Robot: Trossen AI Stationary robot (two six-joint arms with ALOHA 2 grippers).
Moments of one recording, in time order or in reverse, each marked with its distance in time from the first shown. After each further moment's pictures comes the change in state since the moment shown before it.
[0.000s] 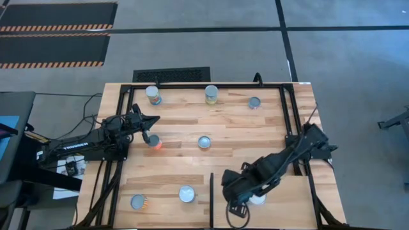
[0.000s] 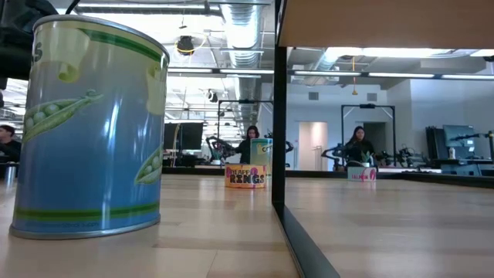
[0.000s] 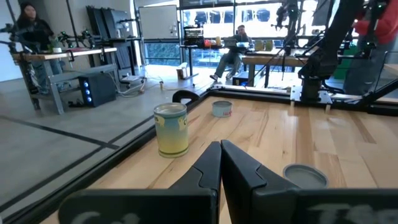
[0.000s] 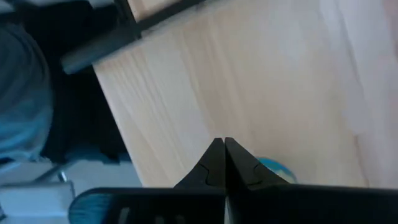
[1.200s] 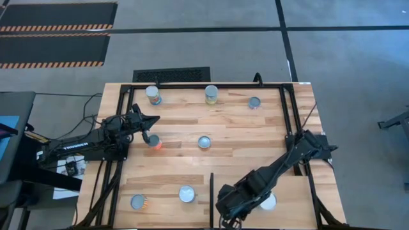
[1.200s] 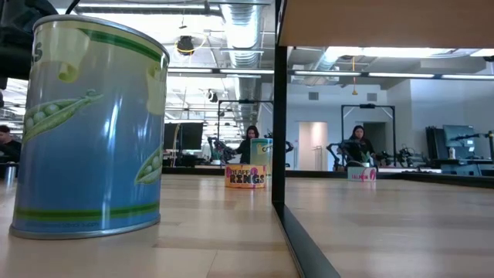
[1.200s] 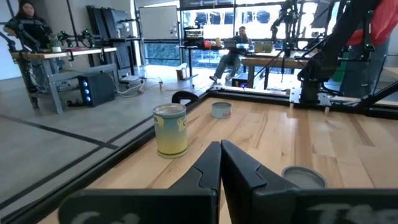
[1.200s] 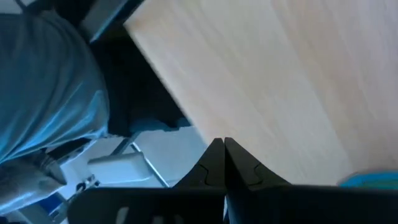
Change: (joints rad) left arm 0.000 0.000 0.000 0.004 0.000 -0.011; right arm 0.040 0.107 0.001 0.153 -0.247 0.300
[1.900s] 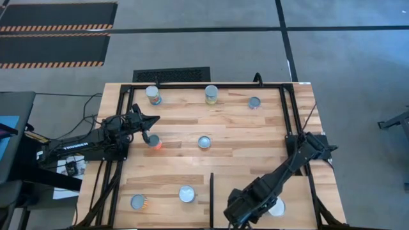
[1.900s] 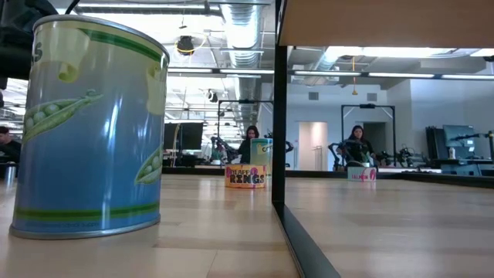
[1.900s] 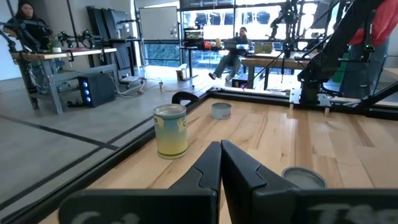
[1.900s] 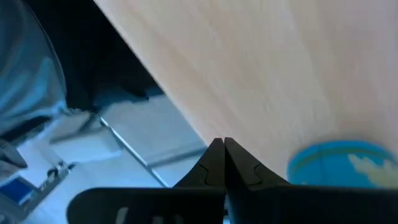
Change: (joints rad) left arm 0.000 0.000 0.000 0.003 0.000 0.000; right arm 0.070 -0.004 0.000 -0.166 -0.067 0.024
